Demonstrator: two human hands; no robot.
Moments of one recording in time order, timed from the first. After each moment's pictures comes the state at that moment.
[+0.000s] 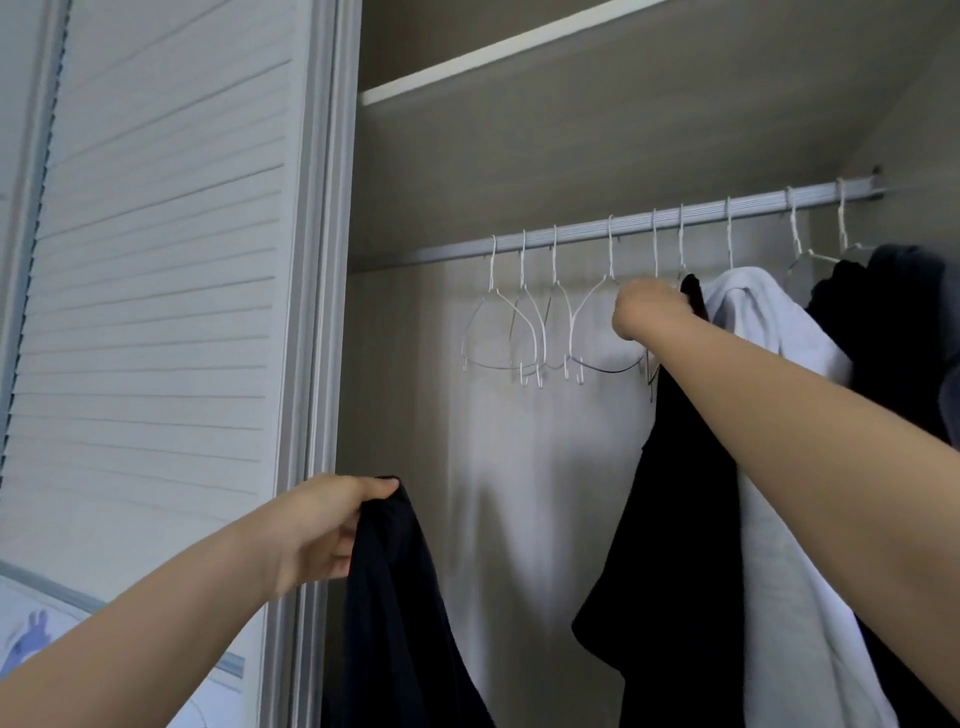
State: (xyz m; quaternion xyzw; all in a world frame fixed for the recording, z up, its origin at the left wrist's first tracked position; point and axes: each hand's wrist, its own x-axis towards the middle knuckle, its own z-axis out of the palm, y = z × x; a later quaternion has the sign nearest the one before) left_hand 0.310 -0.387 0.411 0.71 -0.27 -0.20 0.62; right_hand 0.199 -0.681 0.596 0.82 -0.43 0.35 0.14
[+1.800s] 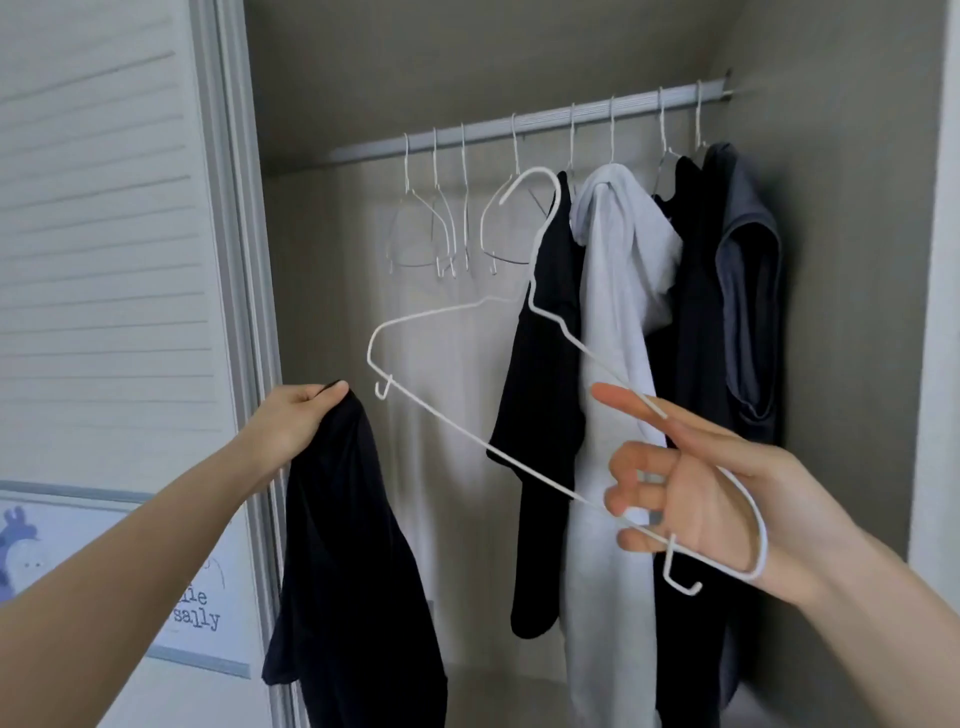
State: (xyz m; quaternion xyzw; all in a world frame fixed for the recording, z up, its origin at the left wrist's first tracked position) left_hand 0.306 -0.389 0.358 0.73 -0.38 0.02 0.57; right_hand -0.064 -0.547 0.337 0.63 0.09 0.20 -0.74
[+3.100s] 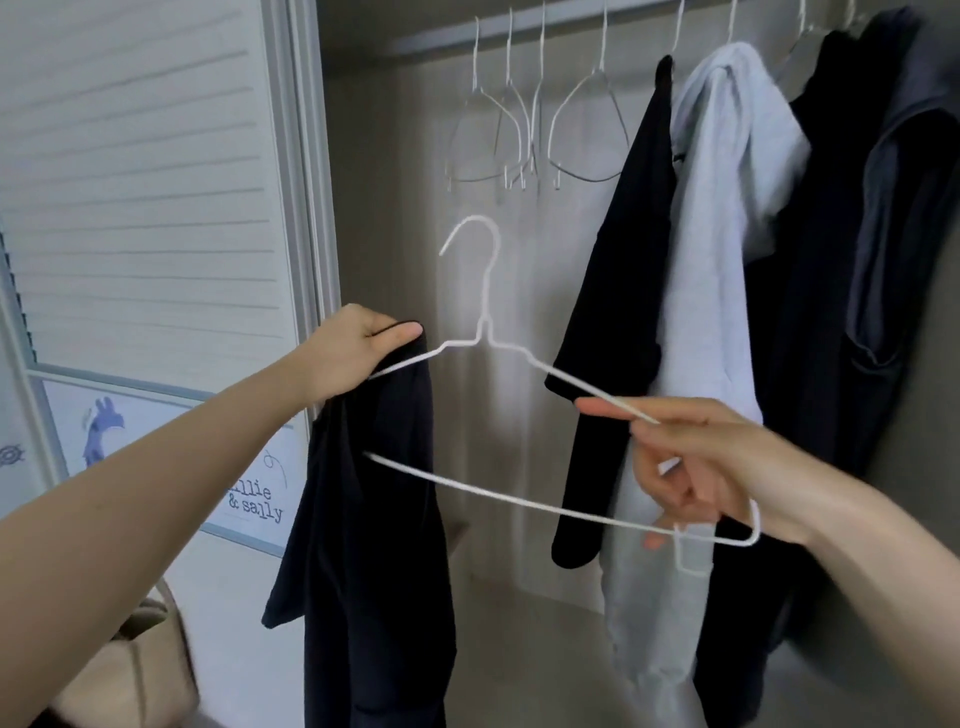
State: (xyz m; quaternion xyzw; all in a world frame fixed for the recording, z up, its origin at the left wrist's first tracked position) left_hand 0.291 -0.371 0.353 0.78 -0.49 0.12 0.37; right_hand -0.002 -0.559 0.306 0.77 0.00 0.11 -0.63
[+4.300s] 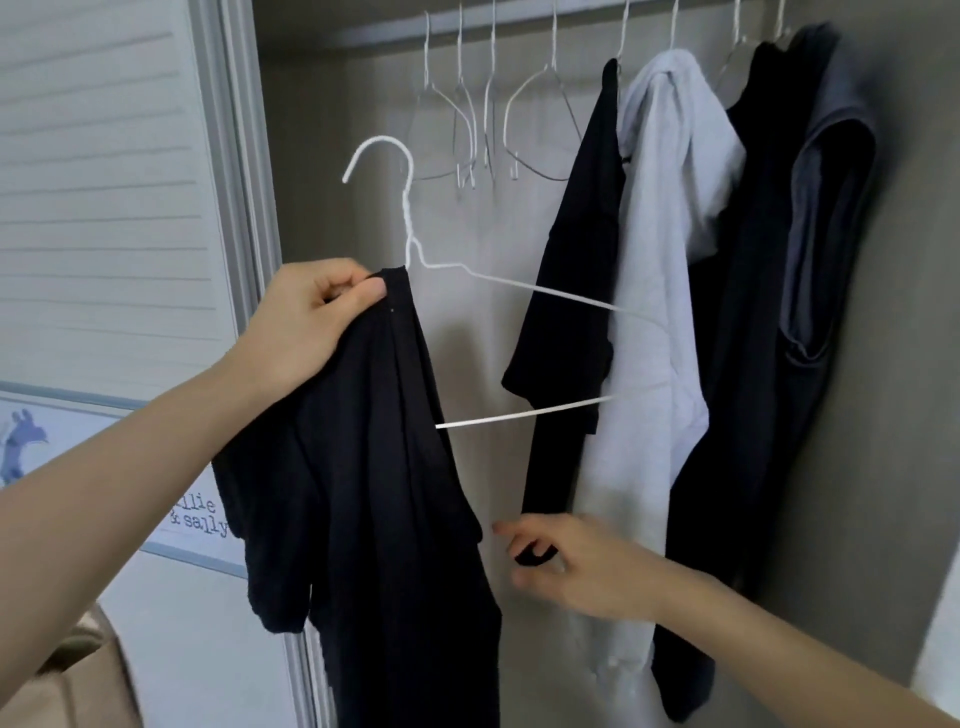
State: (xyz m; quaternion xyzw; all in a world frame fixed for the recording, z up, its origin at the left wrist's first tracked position) left_hand 0.252 -0.376 0.366 0.65 -0.52 0.20 0.51; right_hand 0.037 -0.553 0.211 0.96 -0.09 0.09 -0.24
